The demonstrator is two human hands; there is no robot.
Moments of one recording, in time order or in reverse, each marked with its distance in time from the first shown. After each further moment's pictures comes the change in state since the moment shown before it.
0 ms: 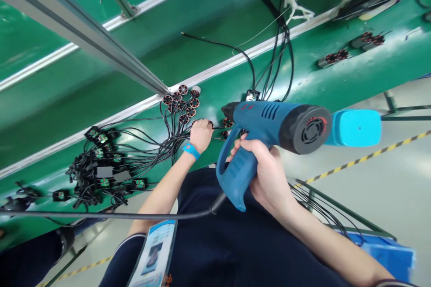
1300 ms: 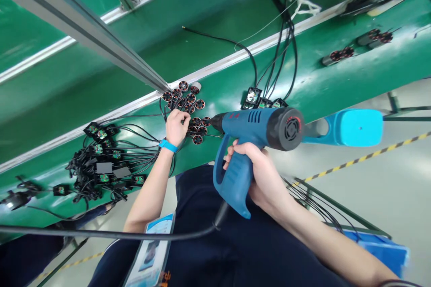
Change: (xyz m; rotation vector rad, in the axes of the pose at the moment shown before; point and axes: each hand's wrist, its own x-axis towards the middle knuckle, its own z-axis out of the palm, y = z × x) left_hand -0.016 -0.077 -0.024 -0.274 0.278 -0.223; right_hand 0.002 0.004 -0.007 -0.089 -0.049 0.183
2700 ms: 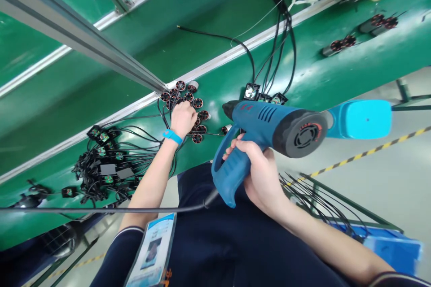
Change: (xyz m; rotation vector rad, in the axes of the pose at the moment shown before) left_hand 0.036 0.033 -0.001 0.388 -0.248 0.208; right_hand 0.000 0.007 -0.001 0.120 0.063 -0.171
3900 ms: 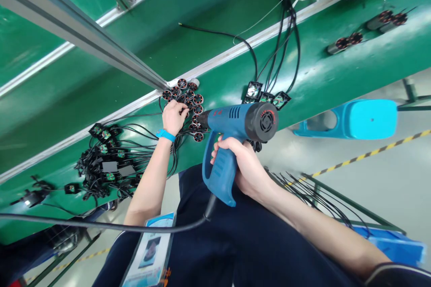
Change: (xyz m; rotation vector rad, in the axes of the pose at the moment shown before) left_hand -0.015 -0.039 0.014 -0.201 0.140 -0.207; right_hand 0.011 0.009 0.010 -0.070 -0.196 0.253
